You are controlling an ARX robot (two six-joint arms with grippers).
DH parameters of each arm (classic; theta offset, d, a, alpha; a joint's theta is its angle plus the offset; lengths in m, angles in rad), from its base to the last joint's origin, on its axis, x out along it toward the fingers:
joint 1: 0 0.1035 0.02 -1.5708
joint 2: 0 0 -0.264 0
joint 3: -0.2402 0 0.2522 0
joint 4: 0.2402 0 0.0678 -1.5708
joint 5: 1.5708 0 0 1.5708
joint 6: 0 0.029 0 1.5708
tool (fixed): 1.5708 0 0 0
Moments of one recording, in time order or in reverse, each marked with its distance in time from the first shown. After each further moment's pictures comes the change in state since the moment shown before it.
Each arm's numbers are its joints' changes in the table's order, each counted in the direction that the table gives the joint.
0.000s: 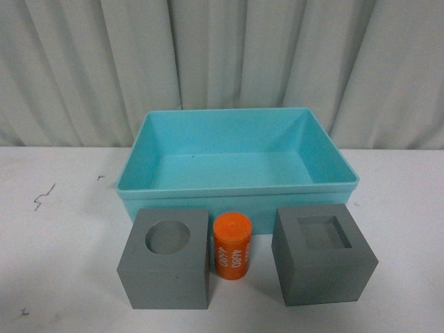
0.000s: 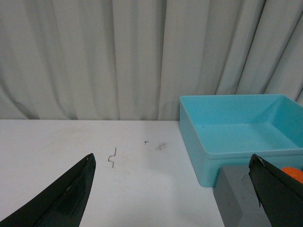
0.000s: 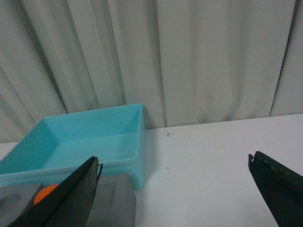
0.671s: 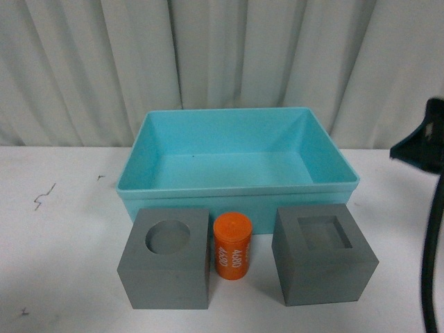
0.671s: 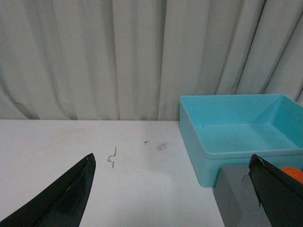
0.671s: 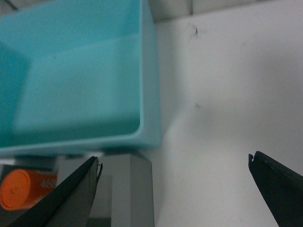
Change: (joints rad) left arm 0.000 0.000 0.000 0.000 0.000 0.000; right arm 0.061 1.271 -0.725 0.119 -0.104 0.055
